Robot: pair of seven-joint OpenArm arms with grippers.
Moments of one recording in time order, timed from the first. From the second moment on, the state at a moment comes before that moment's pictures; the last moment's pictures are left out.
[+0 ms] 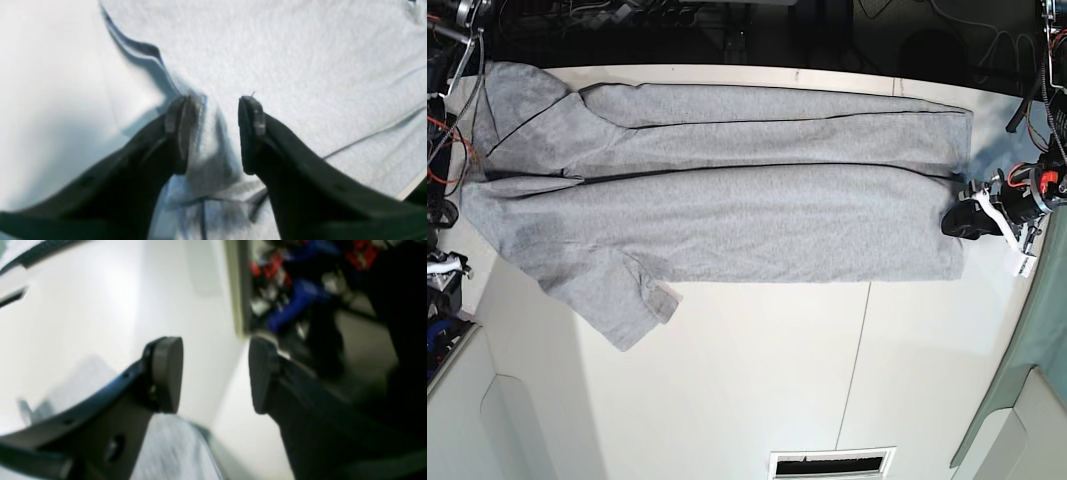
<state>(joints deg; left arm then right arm) -2.2 -34.3 -5.4 60.2 -43.9 -39.0 36.2 10.8 21.2 24.0 64.3 19.3 19.5 -15.1</state>
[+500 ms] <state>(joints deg) -4.9 -33.6 -5.4 60.2 -43.5 -39.0 36.8 29.4 17.8 5.3 23.4 8.6 23.6 -5.9</state>
